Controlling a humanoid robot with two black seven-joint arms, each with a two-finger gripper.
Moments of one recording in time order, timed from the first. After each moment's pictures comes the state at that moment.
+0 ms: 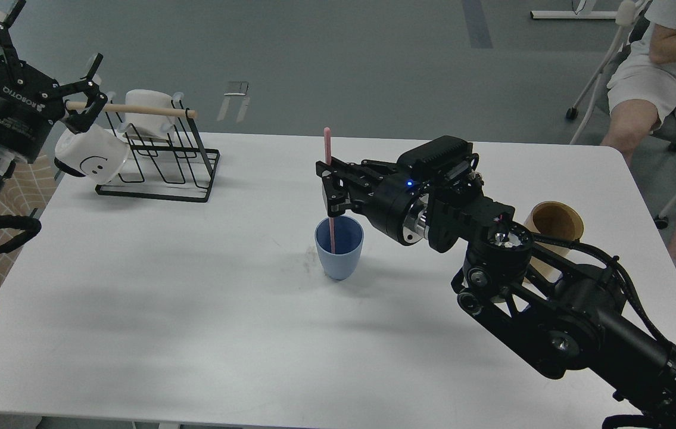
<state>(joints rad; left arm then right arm) -0.29 0.46 -1.65 -1.23 0.30 -0.49 0.01 0.65 -0.06 0.74 1.43 -2.15 0.30 -0.14</state>
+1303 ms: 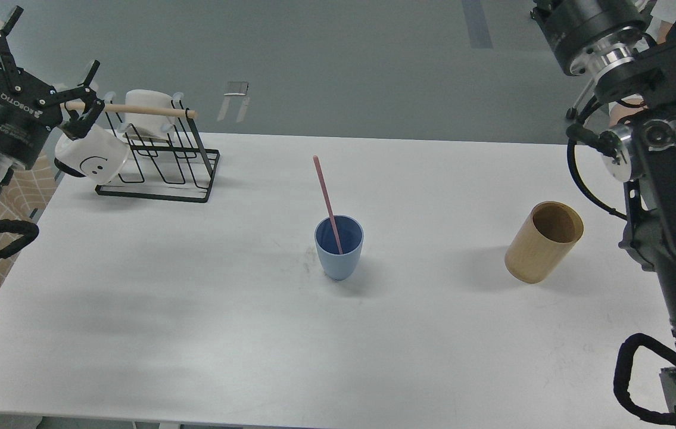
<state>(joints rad) -0.27 0.46 -1.67 -1.23 0.30 -0.48 0.02 0.74 -0.11 1.44 1.32 -1.26 0.10 -0.13</state>
